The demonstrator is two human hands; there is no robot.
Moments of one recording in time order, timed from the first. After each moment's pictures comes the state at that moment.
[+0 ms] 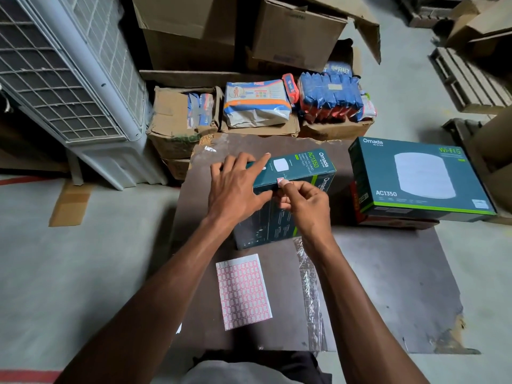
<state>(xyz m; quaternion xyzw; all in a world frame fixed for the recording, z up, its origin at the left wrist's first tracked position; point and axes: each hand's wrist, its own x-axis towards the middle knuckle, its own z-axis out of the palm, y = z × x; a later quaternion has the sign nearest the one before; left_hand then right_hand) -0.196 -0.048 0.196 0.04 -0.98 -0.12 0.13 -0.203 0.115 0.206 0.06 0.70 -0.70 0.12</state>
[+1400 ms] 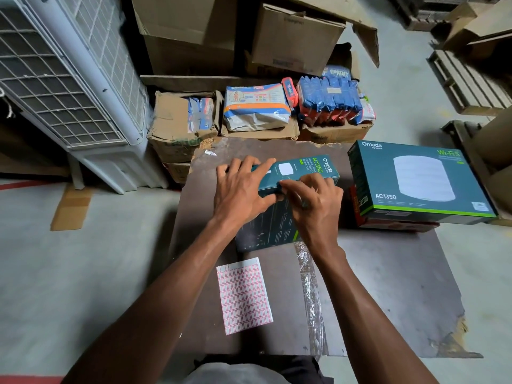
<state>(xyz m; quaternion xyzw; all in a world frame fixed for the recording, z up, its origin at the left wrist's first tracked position) -0.205 -0.041 0.197 0.03 -0.98 -0.11 0.12 -0.224 0.139 0.178 -0.23 0.90 -0.28 -0.24</state>
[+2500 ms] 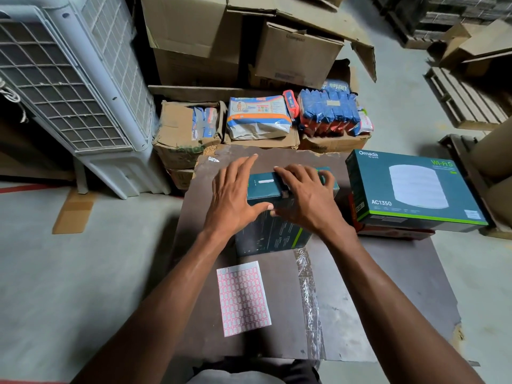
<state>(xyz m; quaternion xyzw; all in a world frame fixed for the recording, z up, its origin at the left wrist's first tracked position) -0.178 -0.054 0.195 0.05 -0.95 -0.26 0.16 -0.245 0.138 0.221 -0.33 0.94 -0.10 -0.02</state>
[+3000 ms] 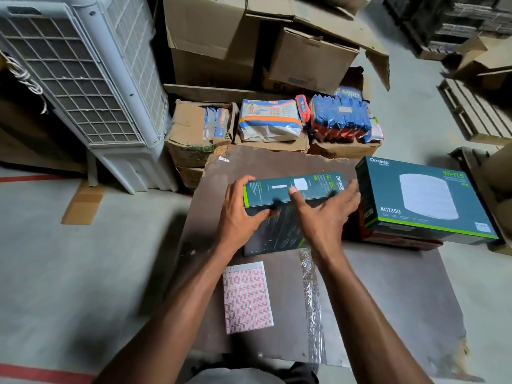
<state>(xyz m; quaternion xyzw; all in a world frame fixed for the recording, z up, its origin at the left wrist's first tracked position) -0.150 -0.044 0.162 0.13 -0.84 -0.48 0.21 -0.182 0.115 0.246 0.11 0.84 -0.52 0.03</state>
